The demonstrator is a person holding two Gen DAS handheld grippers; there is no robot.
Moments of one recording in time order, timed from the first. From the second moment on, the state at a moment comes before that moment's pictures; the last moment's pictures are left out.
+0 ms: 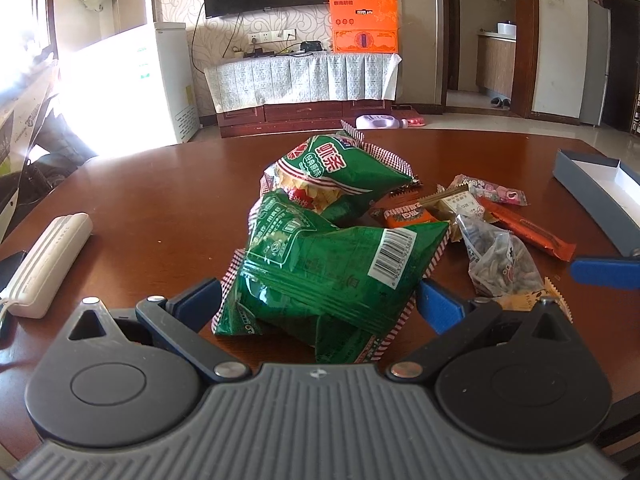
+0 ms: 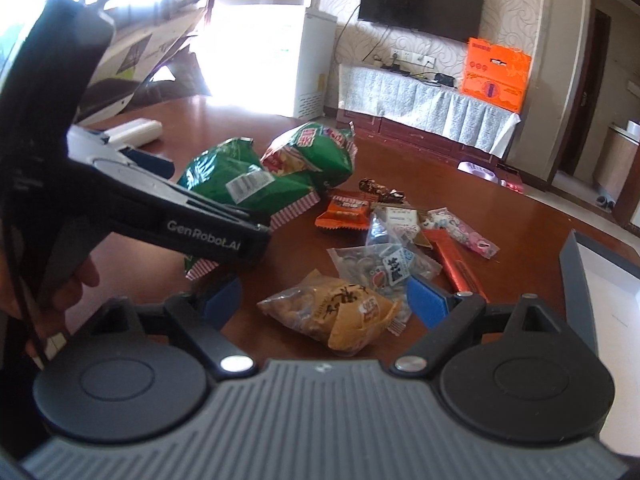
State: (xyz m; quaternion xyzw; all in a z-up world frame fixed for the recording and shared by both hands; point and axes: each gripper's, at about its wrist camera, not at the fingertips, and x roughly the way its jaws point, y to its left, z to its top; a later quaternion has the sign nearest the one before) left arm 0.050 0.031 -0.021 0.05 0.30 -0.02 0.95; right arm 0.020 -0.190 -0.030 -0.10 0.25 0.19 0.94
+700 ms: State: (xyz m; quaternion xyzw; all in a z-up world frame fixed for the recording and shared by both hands) left arm 0.071 0.030 -0.032 0.05 0.31 -0.04 0.95; right arm 0.041 -0.177 -0.043 -0.13 0.28 0.20 0.93
